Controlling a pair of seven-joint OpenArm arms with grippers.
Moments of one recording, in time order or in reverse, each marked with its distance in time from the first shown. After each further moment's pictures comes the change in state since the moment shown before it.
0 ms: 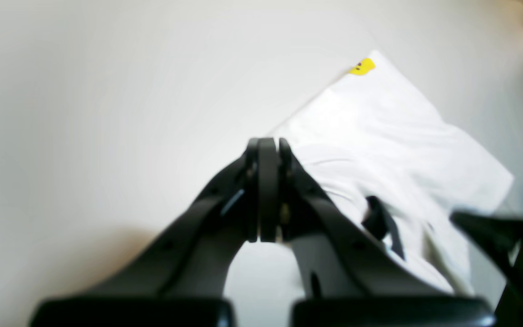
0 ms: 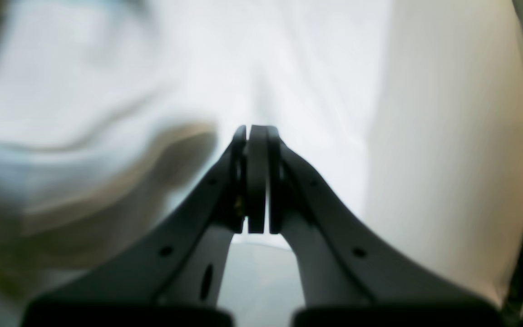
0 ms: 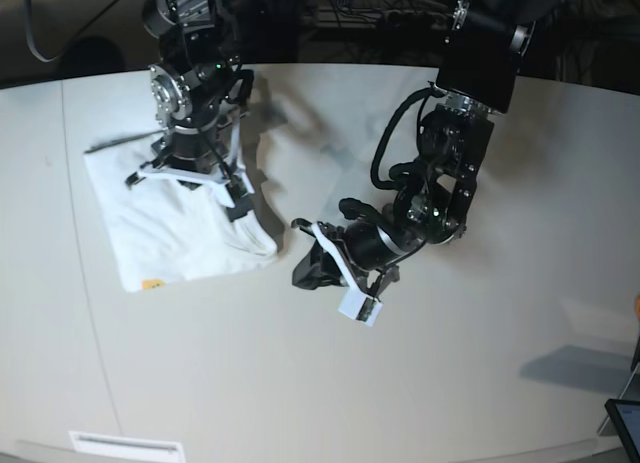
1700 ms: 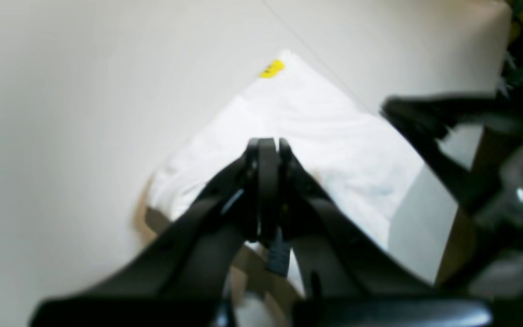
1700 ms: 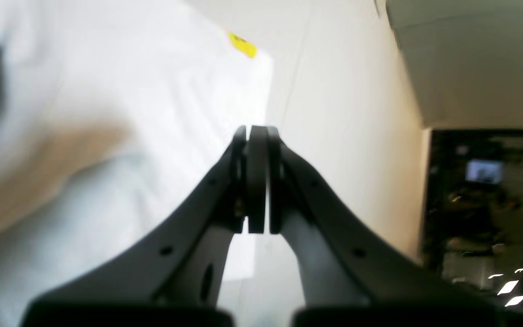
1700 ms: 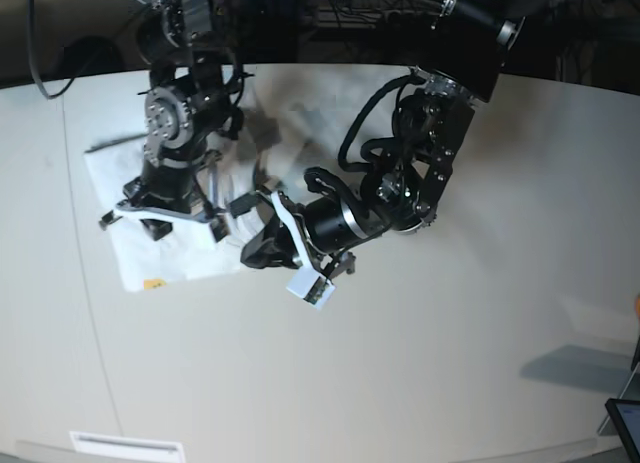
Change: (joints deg) left arm 1.7 2.2 6.7 7.8 0.0 -0.4 2.6; right arm 6.9 0.1 3.7 0.4 -10.4 -0.2 1.3
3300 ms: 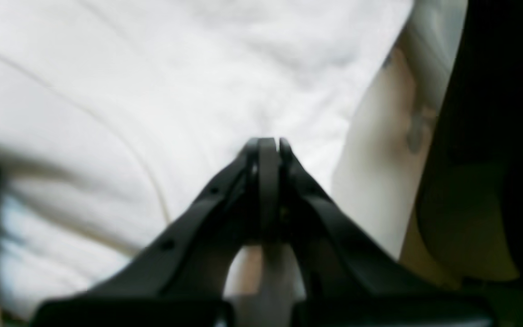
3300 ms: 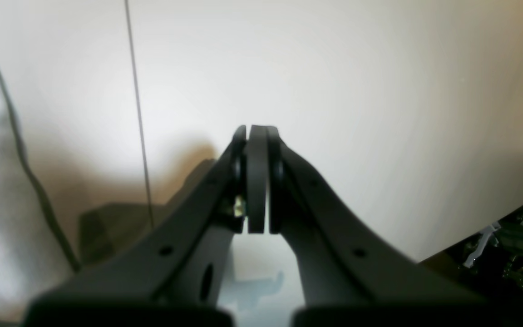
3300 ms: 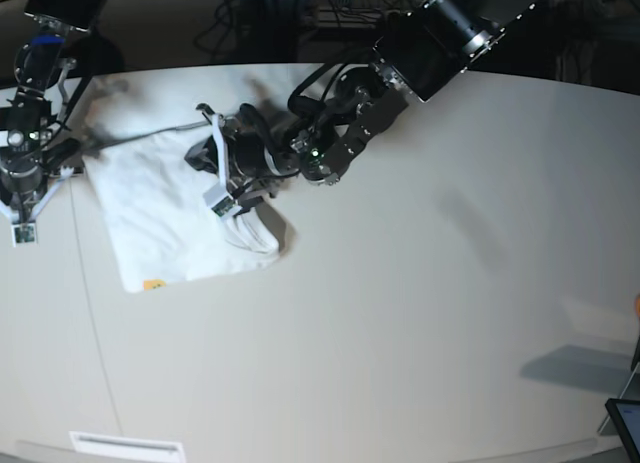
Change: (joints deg) left arm -1.7 5.2 21.9 -20.7 1.3 -0.6 -5.6; right arm 4.7 16.6 35.2 -13.3 39.4 0.2 2.2
